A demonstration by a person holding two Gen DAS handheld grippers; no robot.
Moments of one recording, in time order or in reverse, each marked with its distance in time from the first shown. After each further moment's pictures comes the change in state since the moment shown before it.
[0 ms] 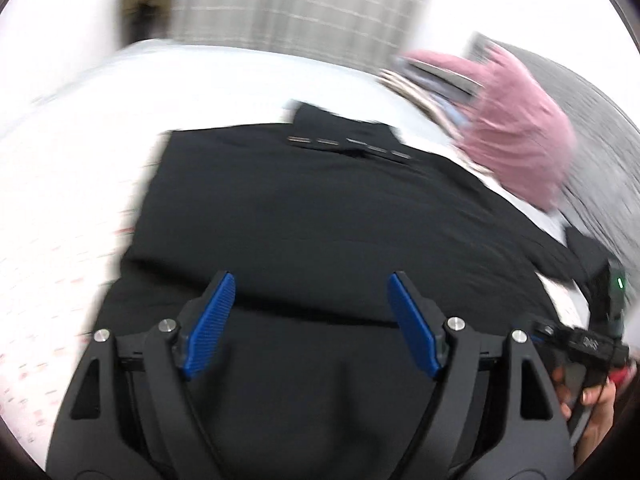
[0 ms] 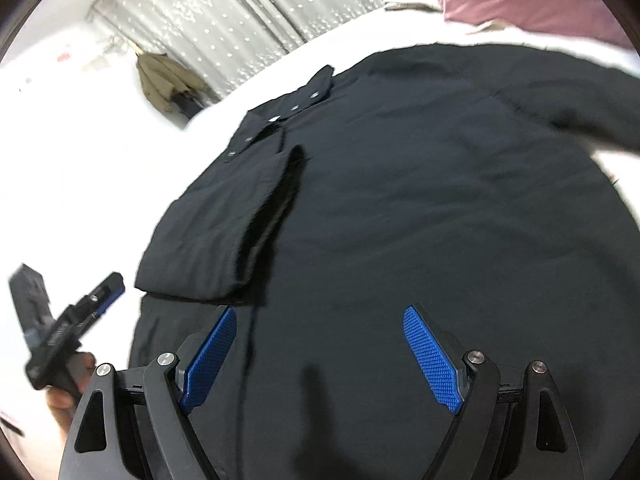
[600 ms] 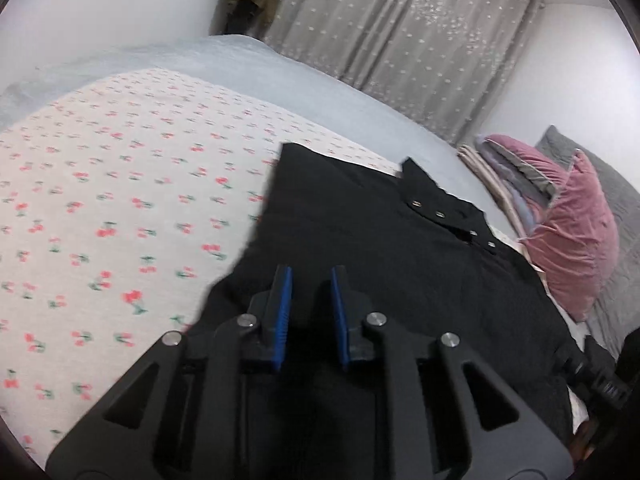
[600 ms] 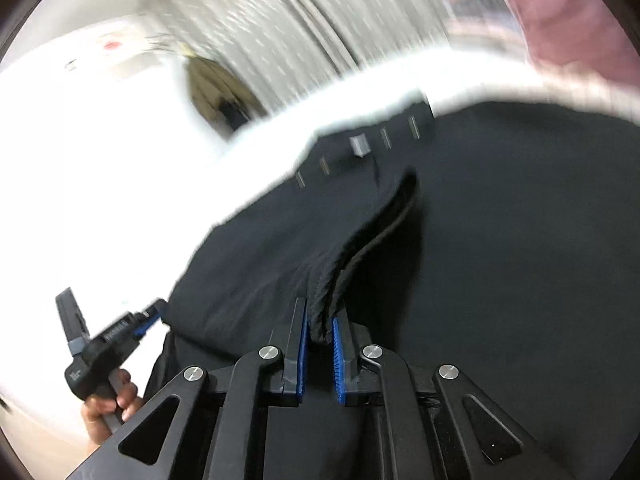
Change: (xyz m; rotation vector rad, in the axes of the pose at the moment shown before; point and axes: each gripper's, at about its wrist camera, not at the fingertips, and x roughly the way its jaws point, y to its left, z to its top) left arm 0.048 0.078 0.004 -0.270 -0.131 0.041; right arm 0.041 0.085 0.039 -0.209 -0.187 0.079
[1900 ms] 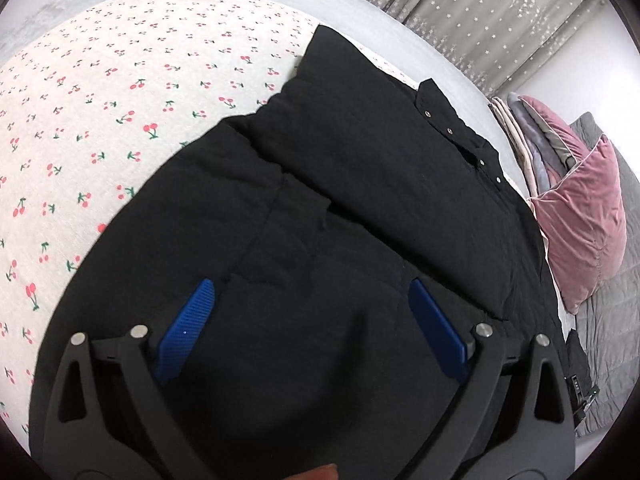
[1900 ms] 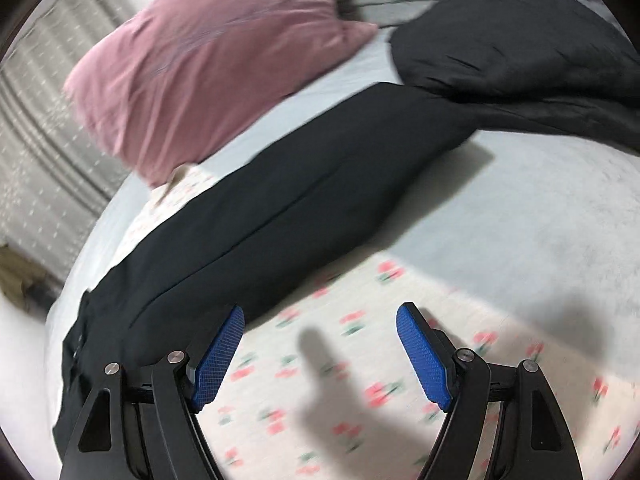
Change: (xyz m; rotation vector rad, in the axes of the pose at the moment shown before) left arm -0.023 -0.028 -0.057 -0.165 0.293 0.121; right arm -0.226 -0.336 -0.010 0.671 -0.187 -0.697
